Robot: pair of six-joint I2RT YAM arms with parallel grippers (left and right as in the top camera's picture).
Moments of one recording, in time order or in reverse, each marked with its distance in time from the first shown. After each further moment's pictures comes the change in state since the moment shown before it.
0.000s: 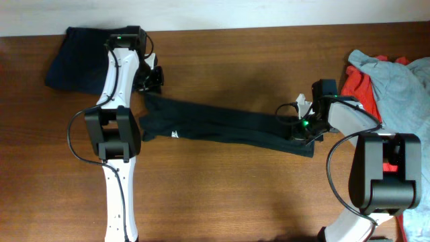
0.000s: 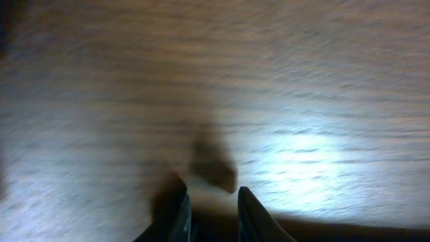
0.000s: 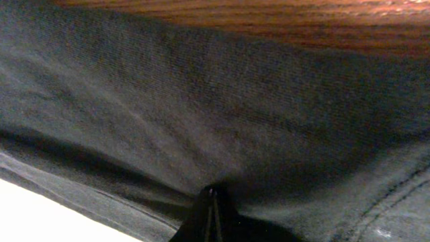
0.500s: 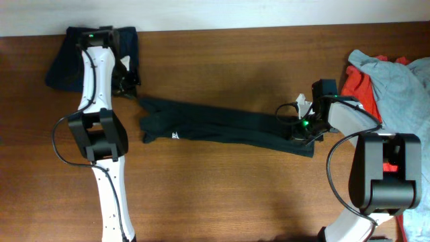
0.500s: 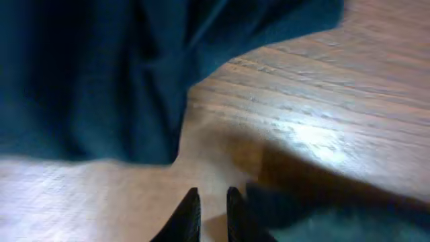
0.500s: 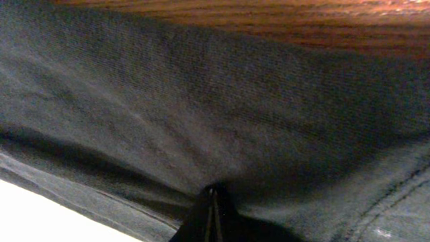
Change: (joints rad) left arm 0.116 0.023 0.156 -0.198 -0.056 0.000; right arm 0.000 0.000 0.000 0.000 0.000 0.000
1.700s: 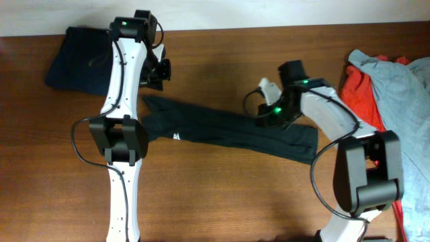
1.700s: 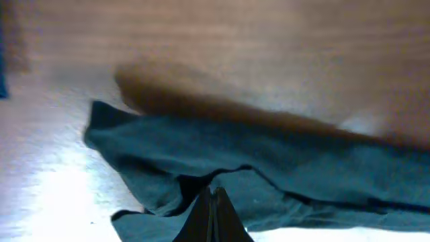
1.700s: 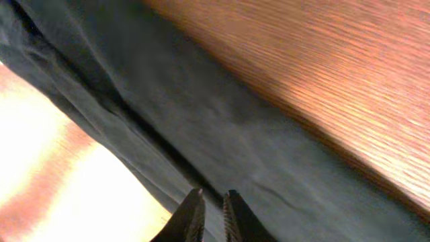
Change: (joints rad) left arm -0.205 -0.098 0.030 -0.096 0.014 0.005; right arm 0.248 0.016 0.215 -0.065 -0.081 -0.108
